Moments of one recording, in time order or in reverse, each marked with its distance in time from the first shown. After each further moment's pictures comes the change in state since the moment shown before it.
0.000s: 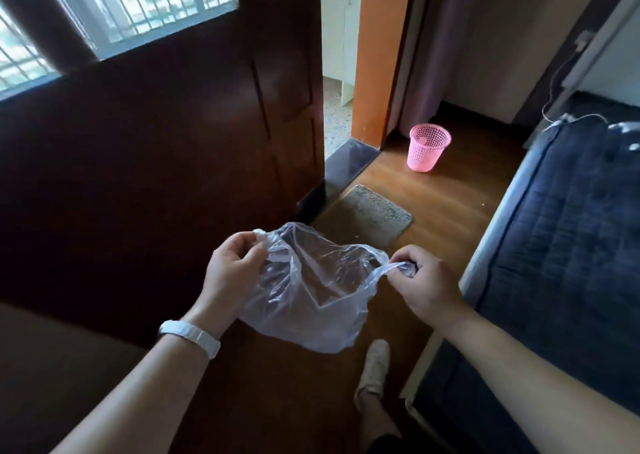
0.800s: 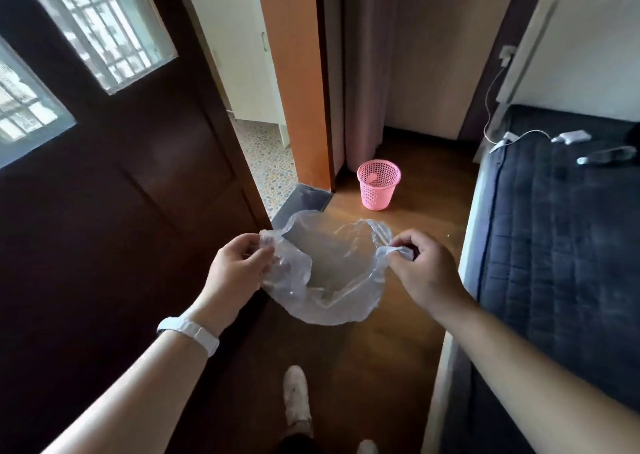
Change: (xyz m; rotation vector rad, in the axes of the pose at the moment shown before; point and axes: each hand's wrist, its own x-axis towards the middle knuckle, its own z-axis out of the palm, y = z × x) left_hand 0.293 0.150 0.269 0.101 -0.221 0.121; right_hand 0.330 0.094 -0.131 0.071 0.286 0.080
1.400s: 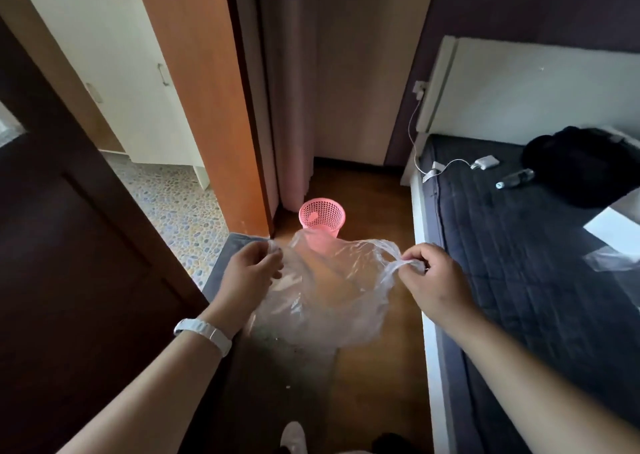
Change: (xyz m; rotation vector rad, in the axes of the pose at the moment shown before) left_hand 0.309 0.049 0.092 -0.068 -0.375 0.058; right_hand 0.225 0.017 0.042 -0.267 0.229 0.211
